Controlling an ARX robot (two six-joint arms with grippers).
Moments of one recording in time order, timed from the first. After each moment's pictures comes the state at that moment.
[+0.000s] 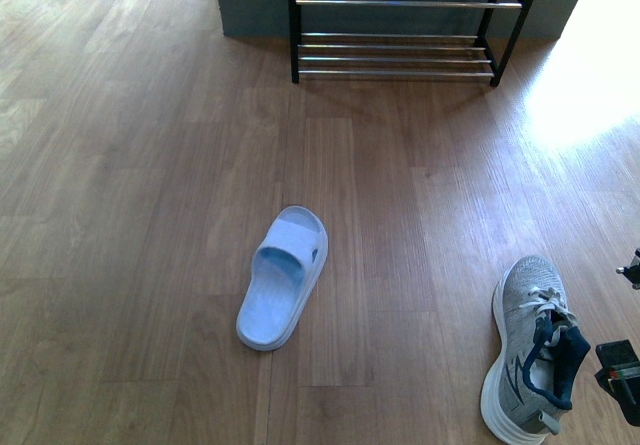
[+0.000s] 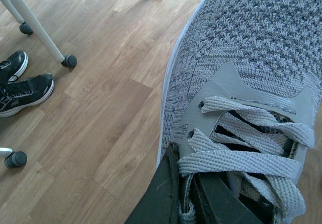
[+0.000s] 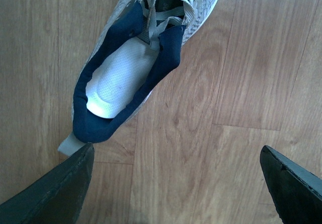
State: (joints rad) left arm -0.39 0.90 0.43 -0.45 -0.85 -0.53; right arm -0.15 2.21 0.60 0.39 0.04 -0.28
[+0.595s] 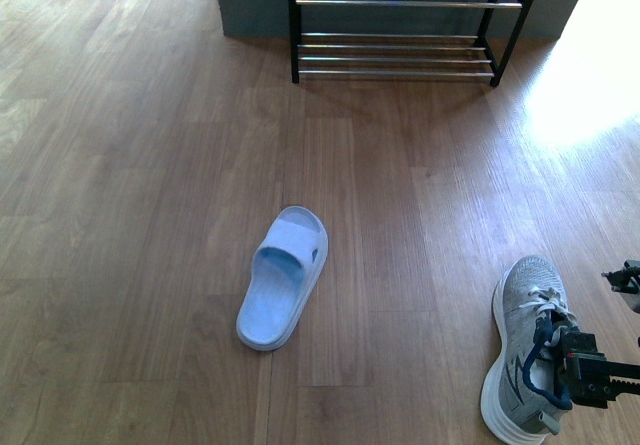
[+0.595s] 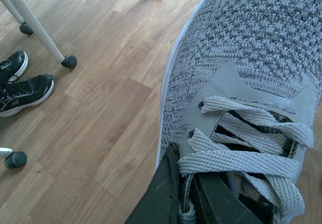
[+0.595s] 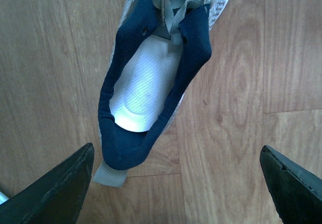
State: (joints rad) left arm -0.39 0.90 0.43 -0.45 -0.85 -0.53; right arm -0.12 2.35 0.63 0.47 -0.02 0.01
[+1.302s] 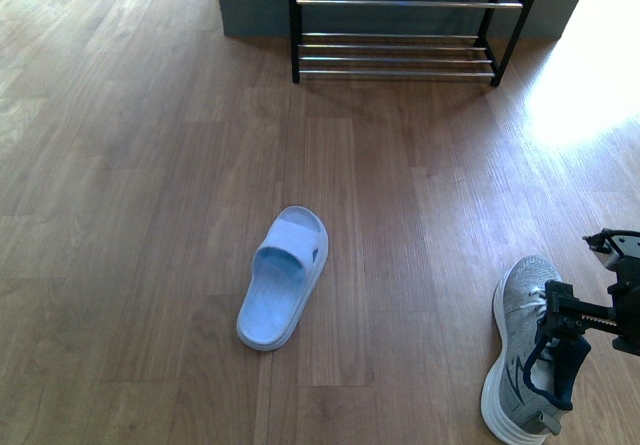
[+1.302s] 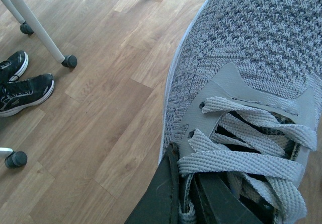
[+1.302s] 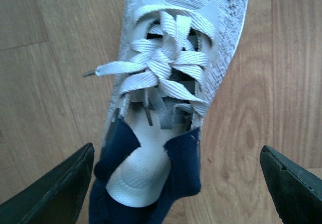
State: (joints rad) left arm -0.39 0.90 0.43 -0.45 -0.85 -0.53; right arm -0.18 2.50 0.99 0.24 -0.07 0.01
